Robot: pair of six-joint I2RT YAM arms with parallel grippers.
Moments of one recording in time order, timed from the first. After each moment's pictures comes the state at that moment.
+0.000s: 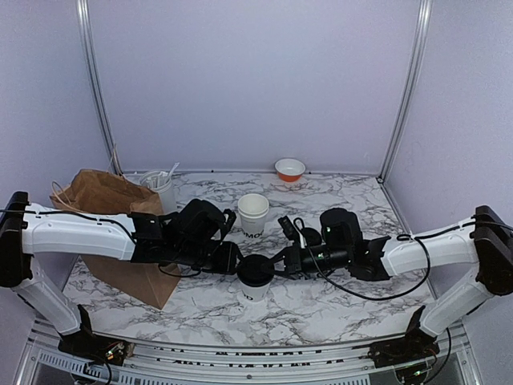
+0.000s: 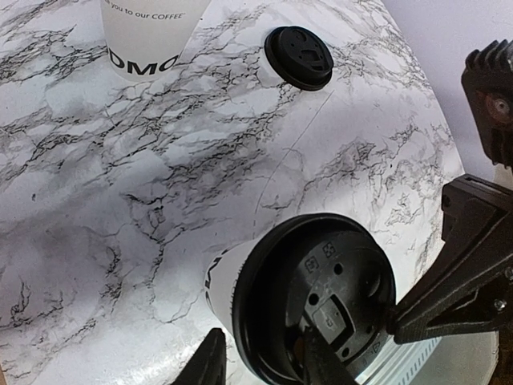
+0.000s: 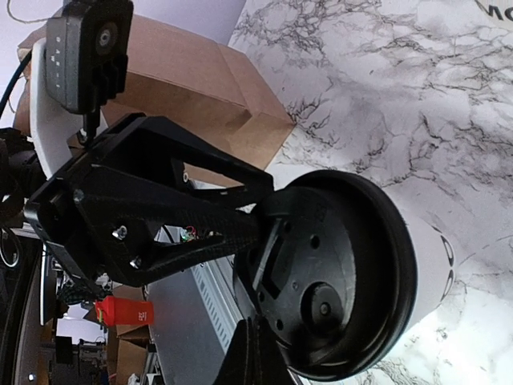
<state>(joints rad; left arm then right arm) -1.07 1.55 1.03 -0.29 -0.04 -0.76 0.89 1.45 0.65 0.38 -0.55 0.91</state>
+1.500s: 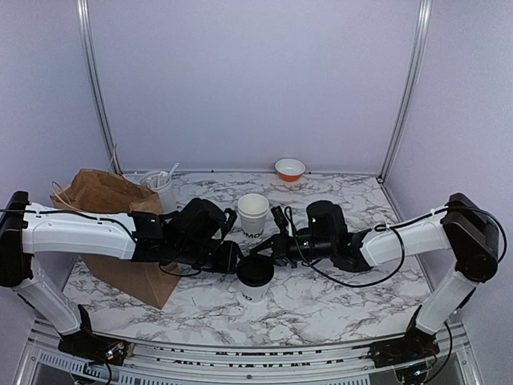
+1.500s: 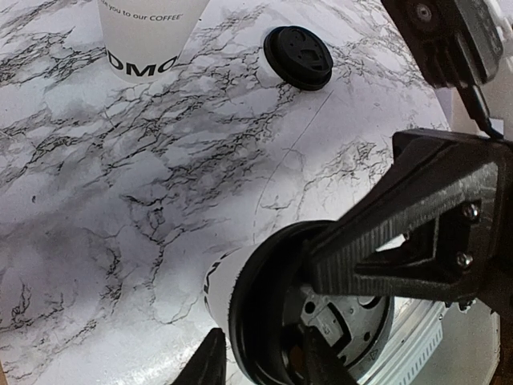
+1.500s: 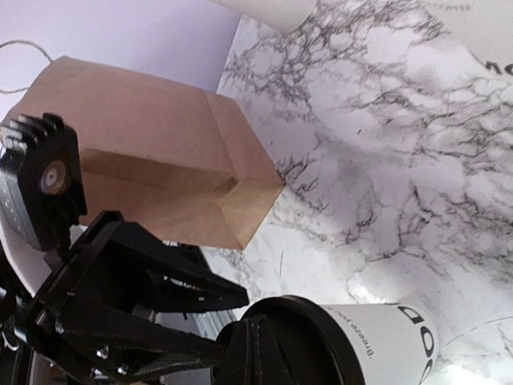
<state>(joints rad) -1.07 1.56 1.04 -0.29 -0.04 -0.76 0.85 1.64 0.77 0.46 -0.51 0.96</state>
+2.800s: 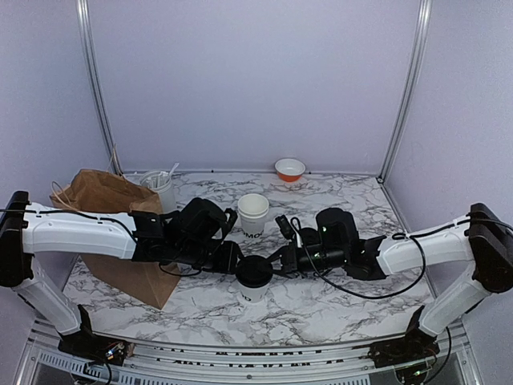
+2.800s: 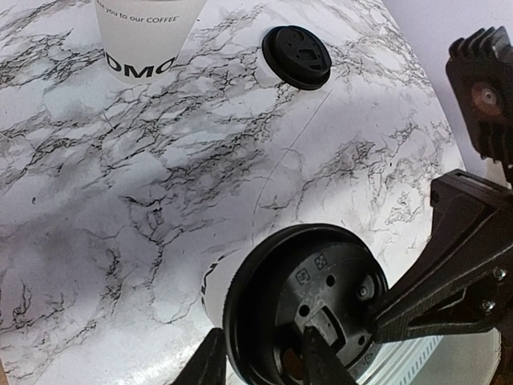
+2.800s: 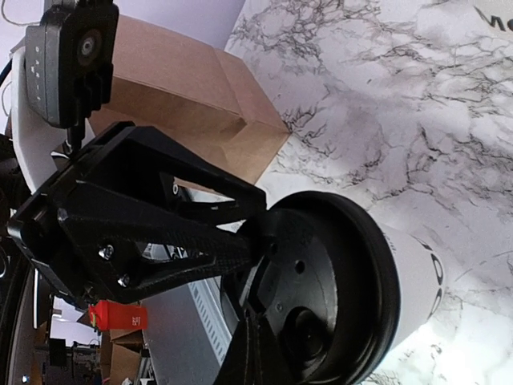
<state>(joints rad) -1.07 1.56 1.05 -0.30 -0.03 -0.75 0.90 1.50 0.66 0.43 -0.54 0.91</state>
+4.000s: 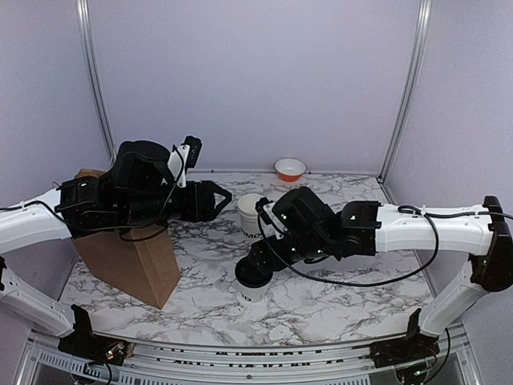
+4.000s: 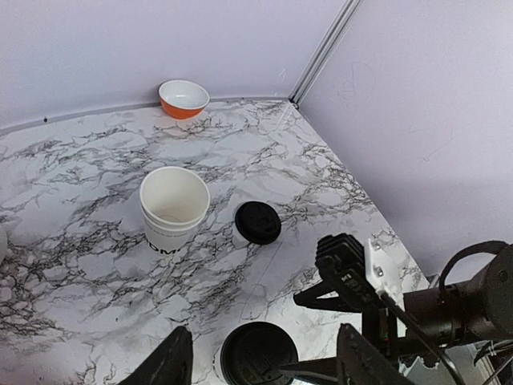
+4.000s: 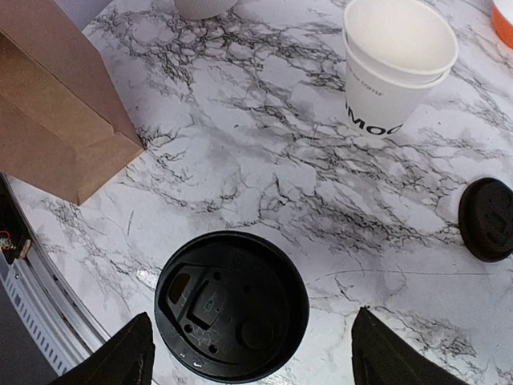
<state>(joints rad) -1.07 1.26 1.21 -0.40 -0.26 -0.58 1.12 1.51 1.19 -0.48 0.18 0.49</state>
